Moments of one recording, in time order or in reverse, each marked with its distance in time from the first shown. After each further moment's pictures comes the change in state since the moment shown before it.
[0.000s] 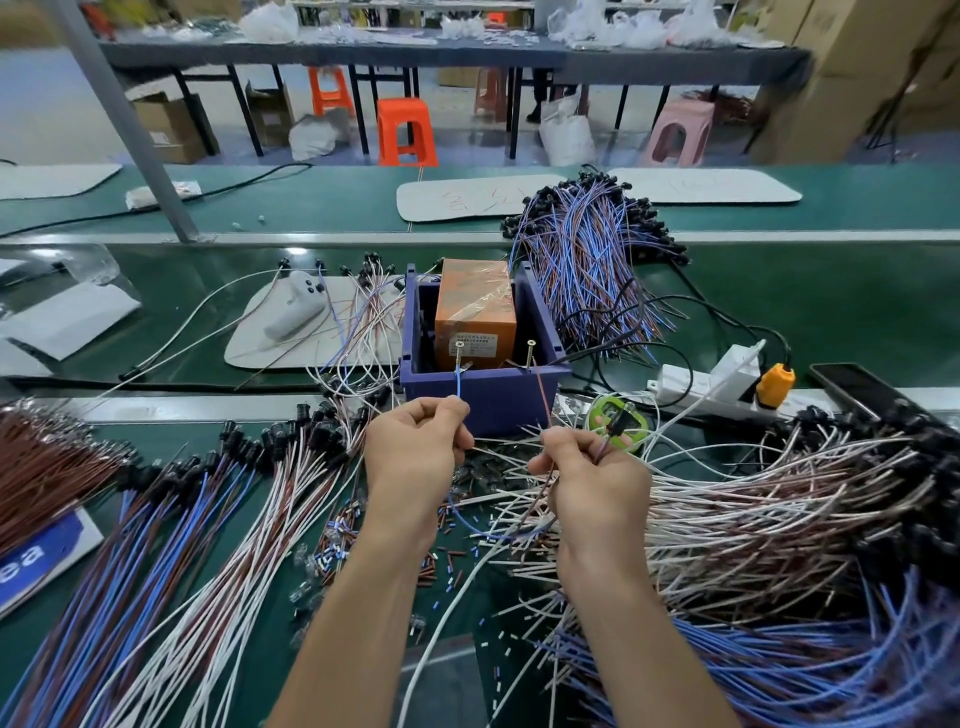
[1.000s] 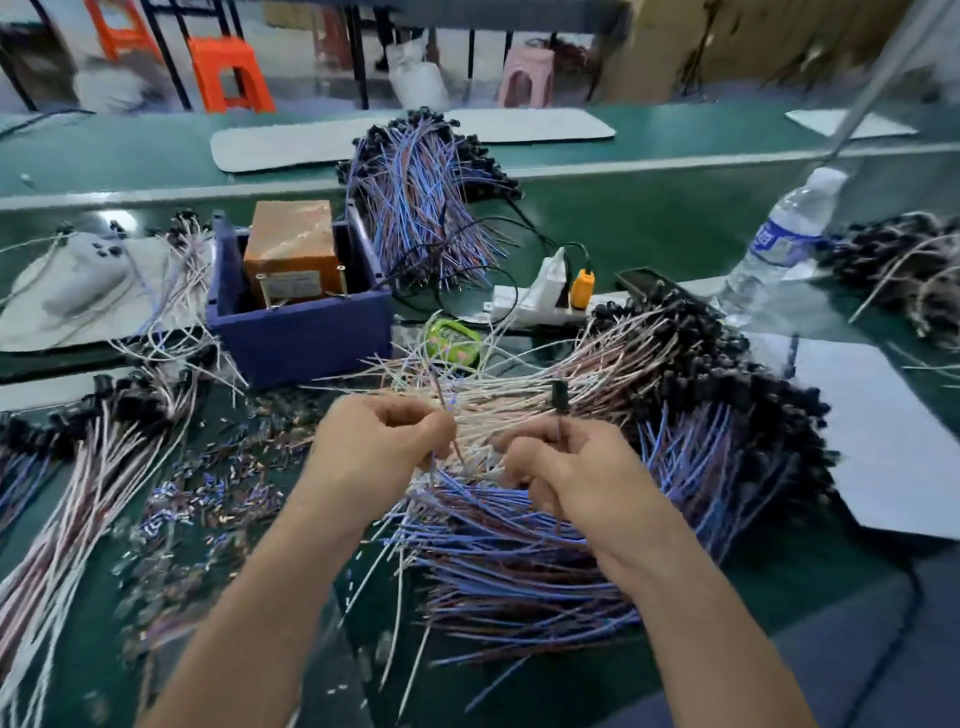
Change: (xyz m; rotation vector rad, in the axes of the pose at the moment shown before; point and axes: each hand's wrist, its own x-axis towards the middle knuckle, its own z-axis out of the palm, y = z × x) left_hand -0.100 -0.006 0.037 0.449 -0.538 0.125; right_hand -0.050 -0.039 -0.158 -0.323 -0.274 0.046
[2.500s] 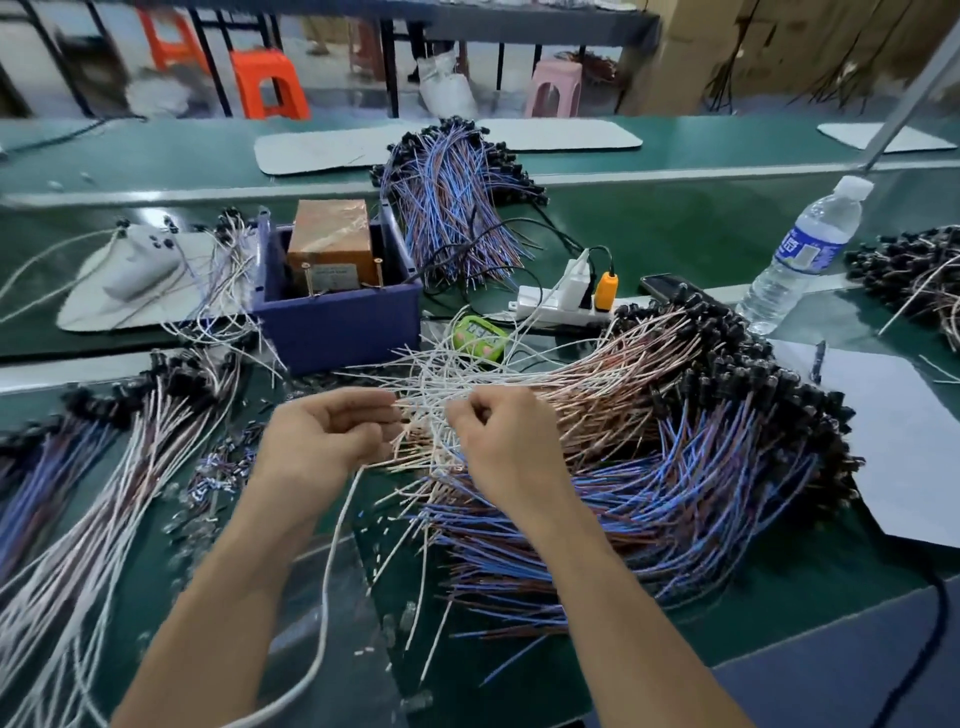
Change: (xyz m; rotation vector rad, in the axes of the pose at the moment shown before) left_hand -0.003 -0.047 -0.042 -0.331 0.098 -0.034; right_hand 0.035 0.010 0.062 -0.565 0.168 -0.430
